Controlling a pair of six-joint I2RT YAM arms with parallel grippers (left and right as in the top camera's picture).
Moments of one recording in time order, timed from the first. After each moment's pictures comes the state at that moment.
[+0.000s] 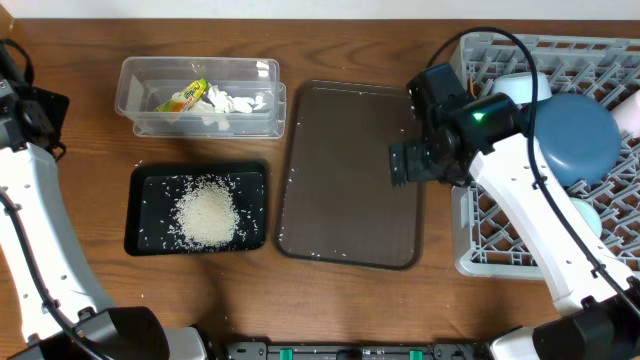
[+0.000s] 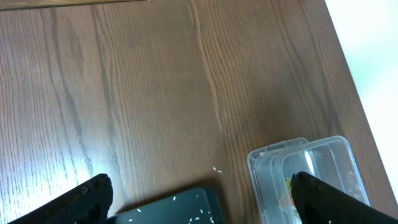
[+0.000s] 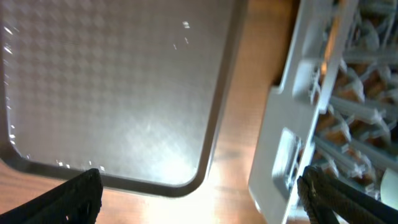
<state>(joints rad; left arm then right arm) 0.47 1.56 1.69 -1.10 -0.32 -0.82 0.43 1.63 1.54 -1.29 0.06 0.38</state>
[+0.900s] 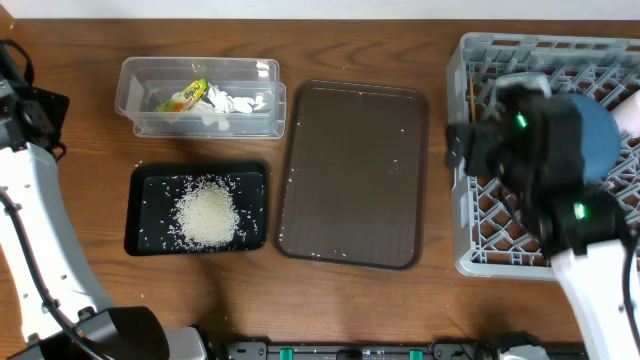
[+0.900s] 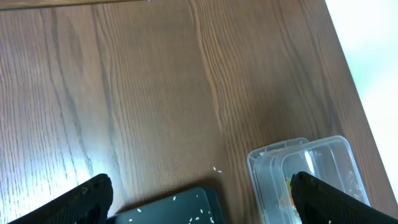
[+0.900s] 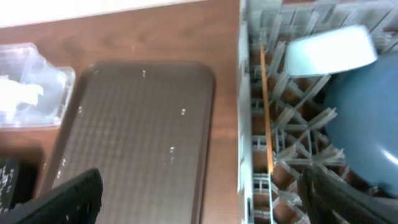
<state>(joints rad) 0.47 1.56 1.69 -1.10 -0.32 -0.82 0.17 1.11 1.09 -0.67 0.01 0.25</state>
